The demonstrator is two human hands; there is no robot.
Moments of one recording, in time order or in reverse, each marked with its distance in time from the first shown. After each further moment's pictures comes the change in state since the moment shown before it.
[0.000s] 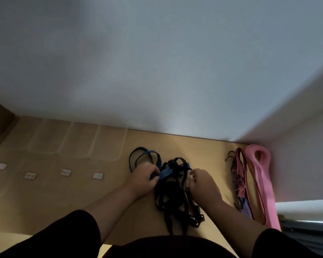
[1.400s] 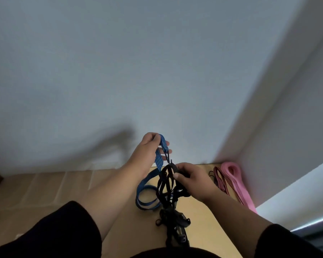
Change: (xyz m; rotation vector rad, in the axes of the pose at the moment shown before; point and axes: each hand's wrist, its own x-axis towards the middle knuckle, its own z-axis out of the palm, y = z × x) left_hand 0.037 0.132 -0.149 -1.152 0.085 0.039; right_hand -0.045 -0.101 -0.109 0.630 0.061 -0.157
